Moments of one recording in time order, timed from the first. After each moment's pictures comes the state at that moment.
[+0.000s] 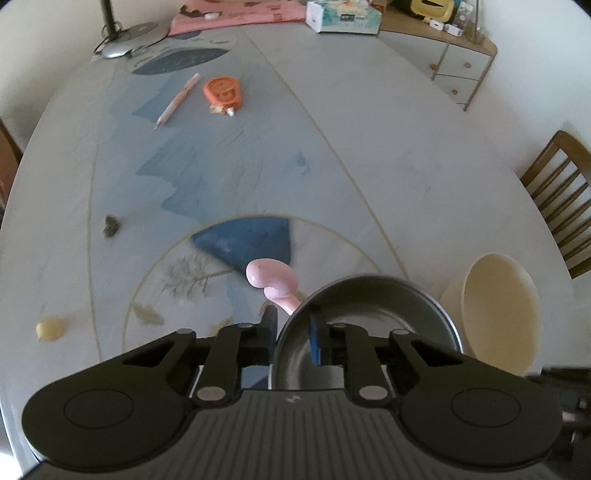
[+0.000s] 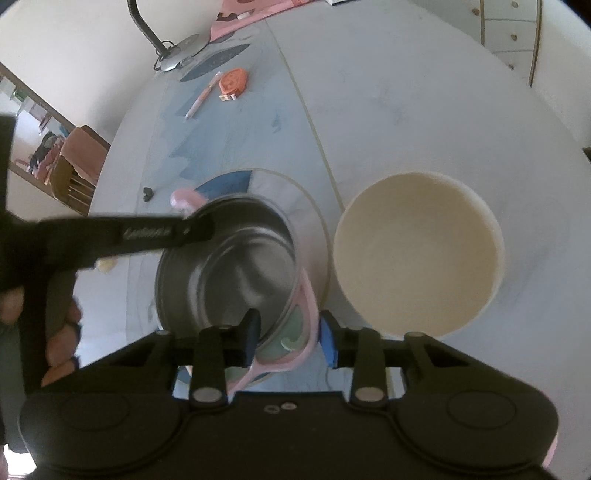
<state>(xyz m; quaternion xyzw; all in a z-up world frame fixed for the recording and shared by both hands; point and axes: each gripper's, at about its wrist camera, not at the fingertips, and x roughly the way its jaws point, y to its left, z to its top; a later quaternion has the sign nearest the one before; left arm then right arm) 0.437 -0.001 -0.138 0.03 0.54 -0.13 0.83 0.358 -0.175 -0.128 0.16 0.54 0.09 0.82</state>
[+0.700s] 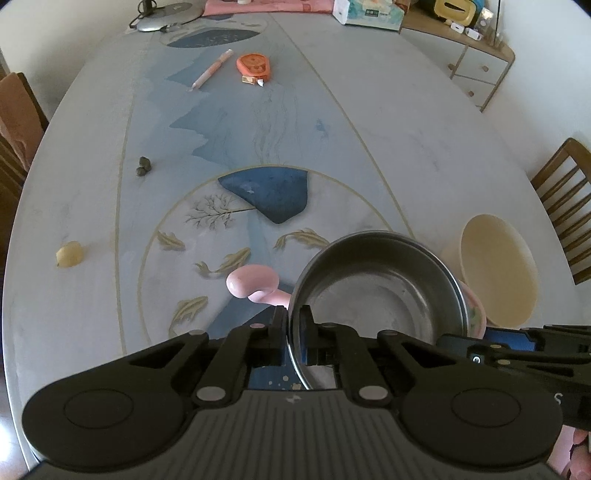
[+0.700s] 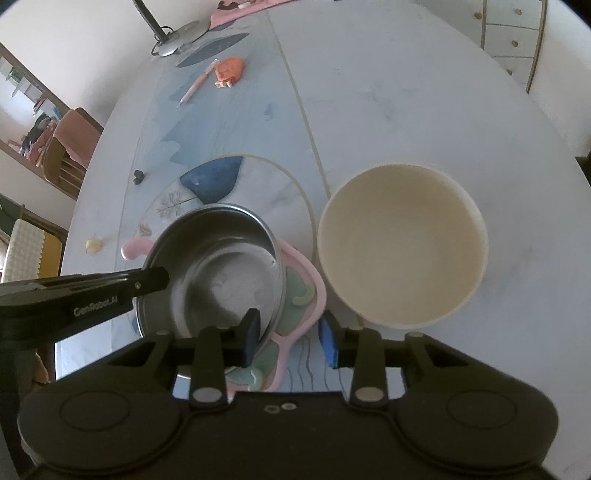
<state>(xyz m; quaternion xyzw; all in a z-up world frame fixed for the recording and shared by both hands) 0.386 0.013 -0.136 0.01 0.55 -0.09 0.83 0.352 -0.173 -0.130 0.13 0.55 0.08 0.82</state>
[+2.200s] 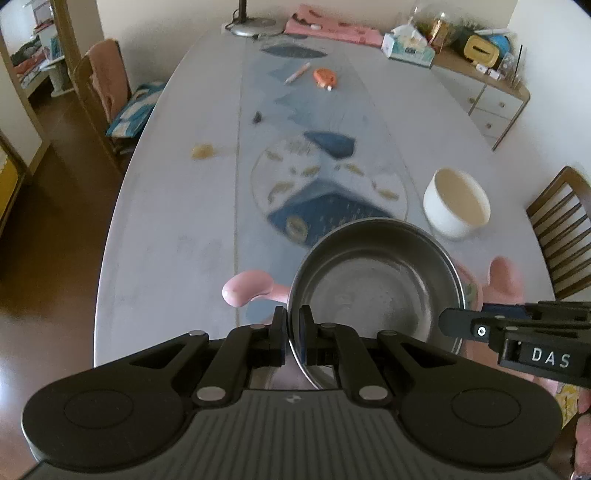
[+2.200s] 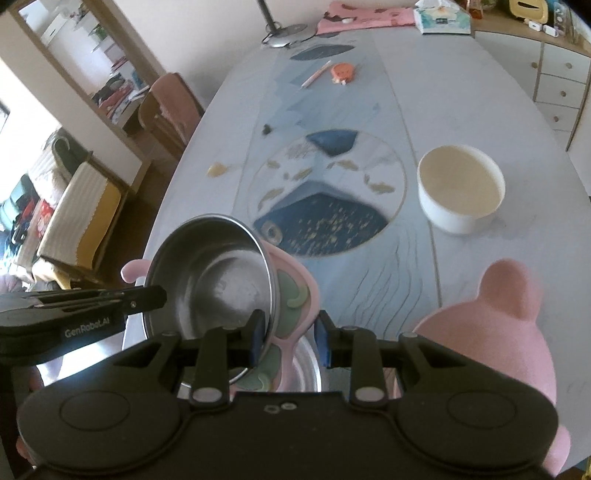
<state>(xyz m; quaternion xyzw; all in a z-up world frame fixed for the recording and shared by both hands) 0.177 0.087 -0.052 -0.05 0.53 -0.02 0.85 0.199 -0.117 -0.046 0.08 0.53 0.19 0.82</state>
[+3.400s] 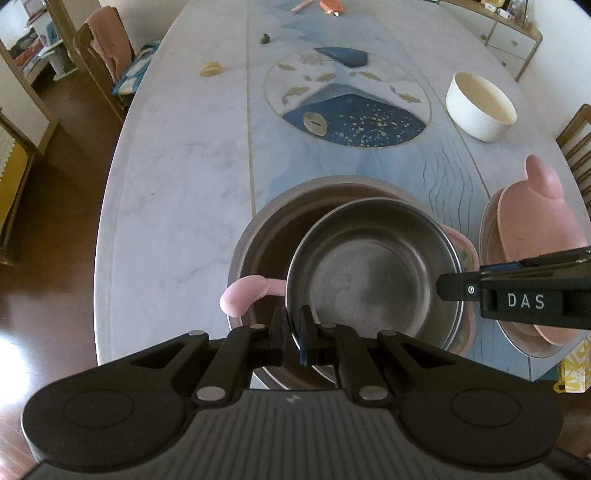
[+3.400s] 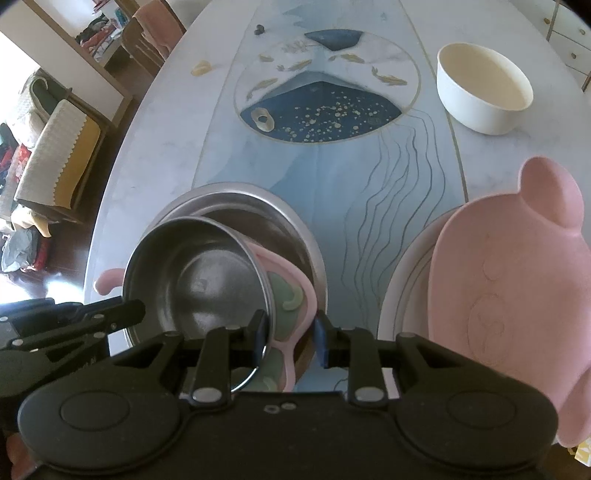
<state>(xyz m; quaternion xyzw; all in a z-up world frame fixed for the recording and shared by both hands) 0.127 0.082 -0.116 0.00 0.58 0.00 0.81 0.172 -0.091 -0.116 0.03 0.61 0.17 0.77</state>
